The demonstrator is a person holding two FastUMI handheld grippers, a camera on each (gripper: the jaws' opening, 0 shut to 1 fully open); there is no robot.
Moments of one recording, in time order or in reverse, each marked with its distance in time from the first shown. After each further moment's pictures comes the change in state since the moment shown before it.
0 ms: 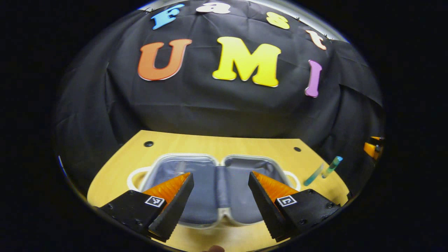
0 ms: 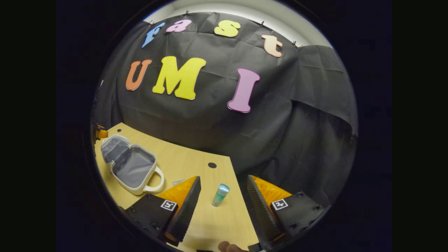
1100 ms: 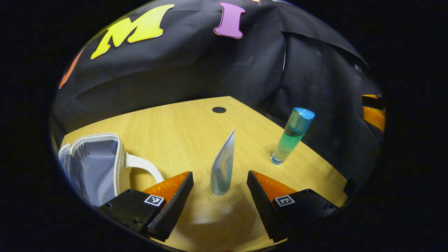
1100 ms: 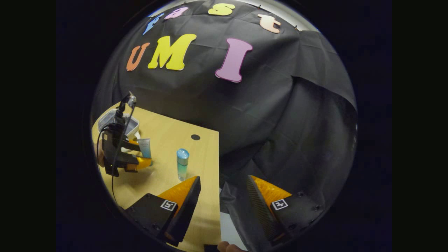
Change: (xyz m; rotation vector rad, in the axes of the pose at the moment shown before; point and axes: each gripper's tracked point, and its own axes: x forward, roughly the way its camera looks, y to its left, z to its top) left arm 0.172 -0.320 -0.155 0.225 0.234 -0.314; right arm 0.059 -0.111 -0.106 -0.036 0.152 0.098
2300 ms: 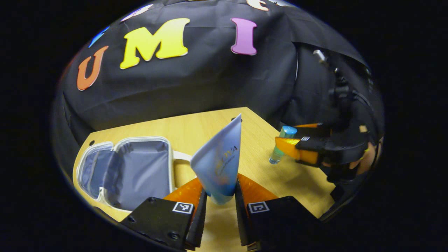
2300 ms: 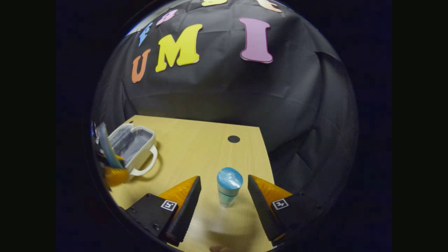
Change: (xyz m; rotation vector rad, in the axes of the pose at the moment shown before) left arm -0.155 0.007 0.031 -0.058 -0.038 0.170; right arm 0.139 0.125 -0.004 0.112 0.046 0.246
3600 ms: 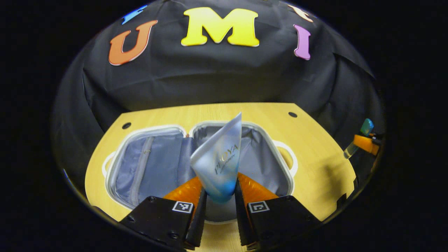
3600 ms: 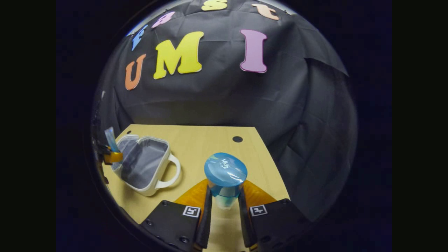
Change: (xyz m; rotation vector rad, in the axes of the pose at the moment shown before) left arm -0.012 0.232 -0.053 -0.105 0.150 0.117; right arm -0.105 0.101 0.027 0.081 -0.020 -0.128
